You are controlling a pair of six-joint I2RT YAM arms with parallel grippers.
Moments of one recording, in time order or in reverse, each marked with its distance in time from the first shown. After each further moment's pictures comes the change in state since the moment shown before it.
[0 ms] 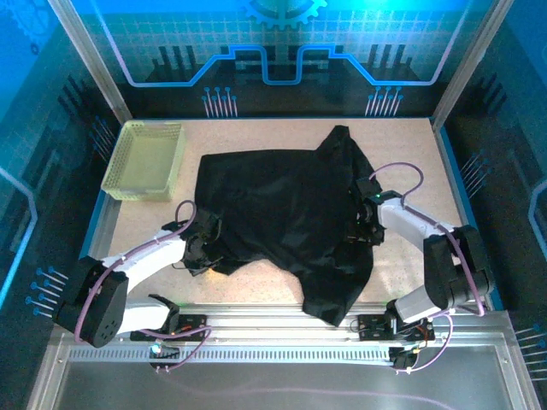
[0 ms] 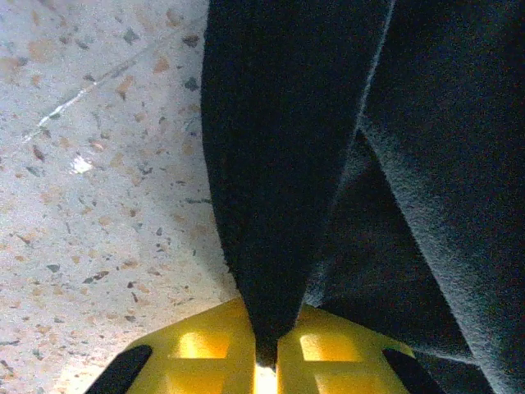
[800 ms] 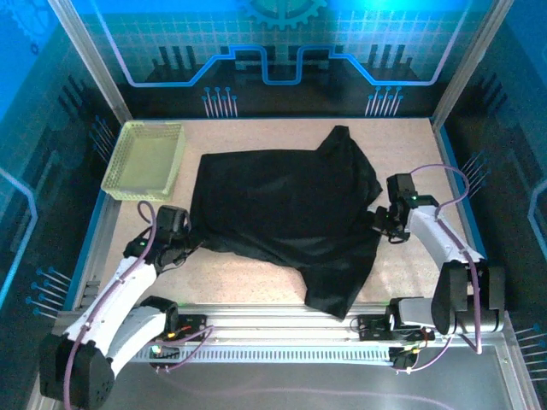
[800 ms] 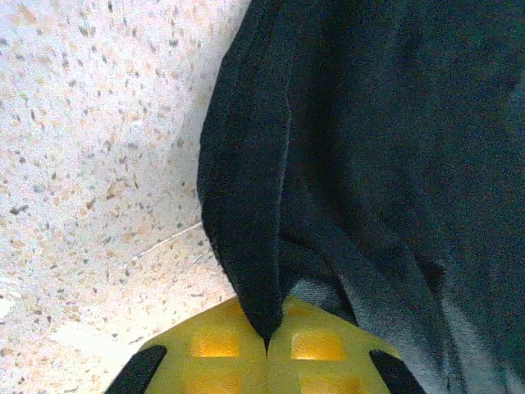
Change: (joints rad) left arm 0.207 -0.430 -0.027 0.025 -0.067 0.060; right arm -0.275 -0.200 -0.027 0.002 -0.026 -0.036
